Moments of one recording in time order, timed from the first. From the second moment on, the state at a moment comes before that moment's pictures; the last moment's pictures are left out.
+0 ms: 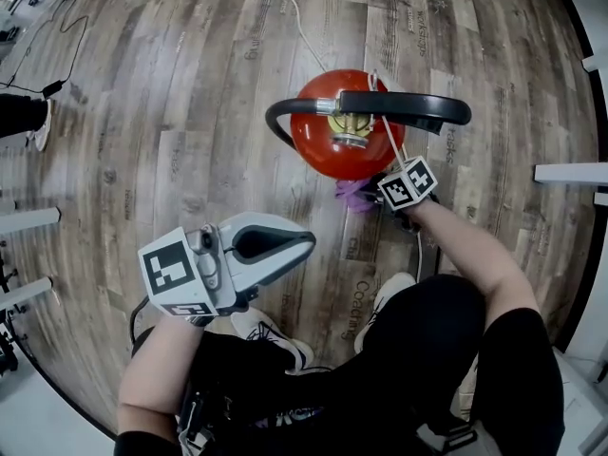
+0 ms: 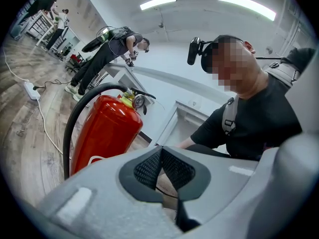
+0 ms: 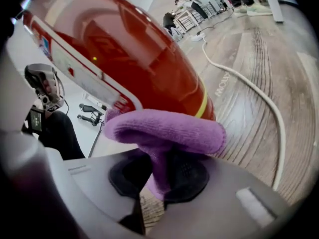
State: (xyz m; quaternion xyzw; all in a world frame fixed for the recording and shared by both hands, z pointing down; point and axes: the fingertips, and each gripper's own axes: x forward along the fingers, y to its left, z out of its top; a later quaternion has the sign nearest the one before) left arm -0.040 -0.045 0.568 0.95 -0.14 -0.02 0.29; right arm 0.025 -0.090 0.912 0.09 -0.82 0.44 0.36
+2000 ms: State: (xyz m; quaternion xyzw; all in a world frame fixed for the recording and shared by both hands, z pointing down) left arm -0.105 -0.120 0.525 0.80 -0.28 -0.37 0.38; right arm 0.032 -0.105 0.443 0.24 -0.93 0.27 -0.05
